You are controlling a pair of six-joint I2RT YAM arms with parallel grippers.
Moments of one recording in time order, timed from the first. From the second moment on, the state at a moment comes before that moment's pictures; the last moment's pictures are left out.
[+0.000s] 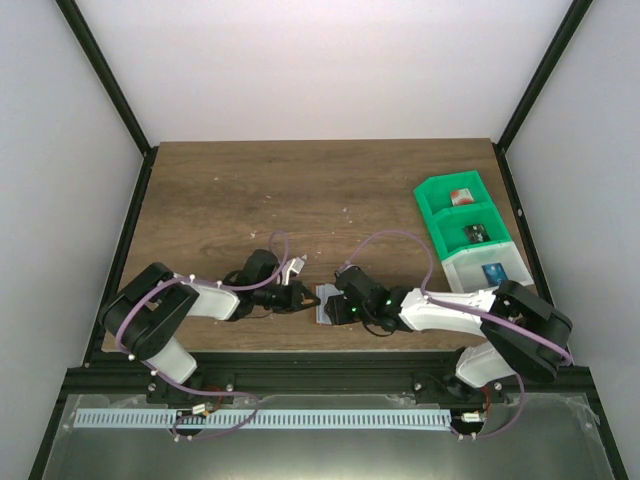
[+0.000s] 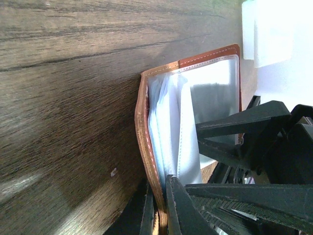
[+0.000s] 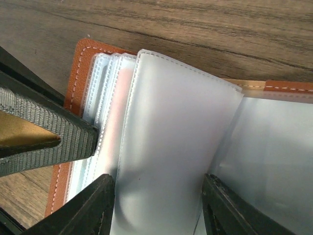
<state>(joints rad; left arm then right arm) -0.65 1.60 0.44 0.45 0.69 -0.85 0.99 1.42 0.59 -0.10 0.01 0.72</state>
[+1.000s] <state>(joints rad) -0.67 1.59 0.44 0.46 0.67 -0.86 1.03 1.38 0.65 -0.23 0.07 0.74</state>
